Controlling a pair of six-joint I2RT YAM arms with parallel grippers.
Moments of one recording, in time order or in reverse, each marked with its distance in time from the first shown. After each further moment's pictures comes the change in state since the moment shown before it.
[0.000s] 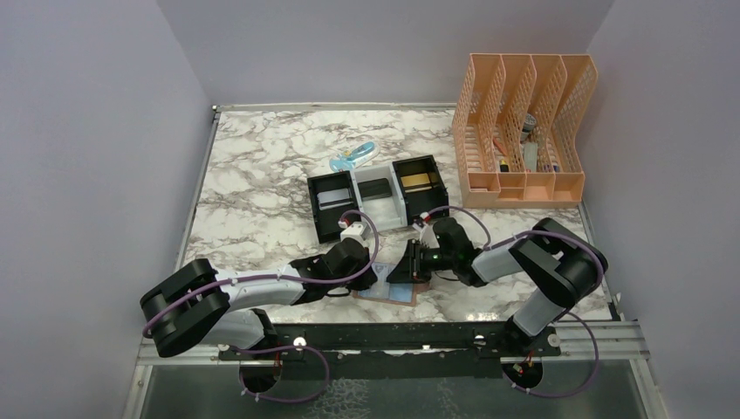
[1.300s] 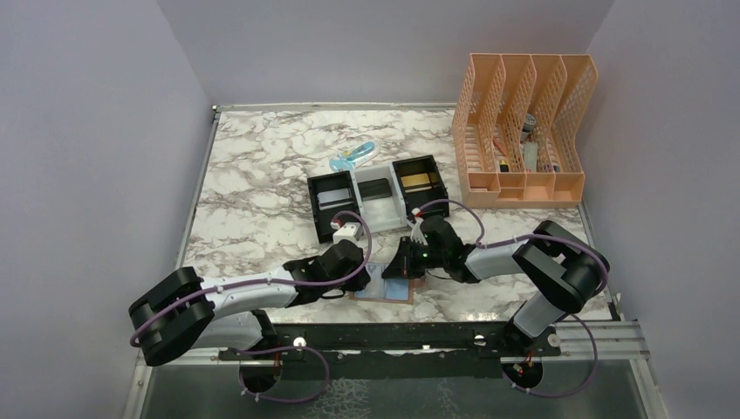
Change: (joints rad) left arm -0.005 -0.087 -0.007 -0.119 -0.068 -0.014; right arm 0.090 -0.040 0.097 -0.184 0.208 -0.078
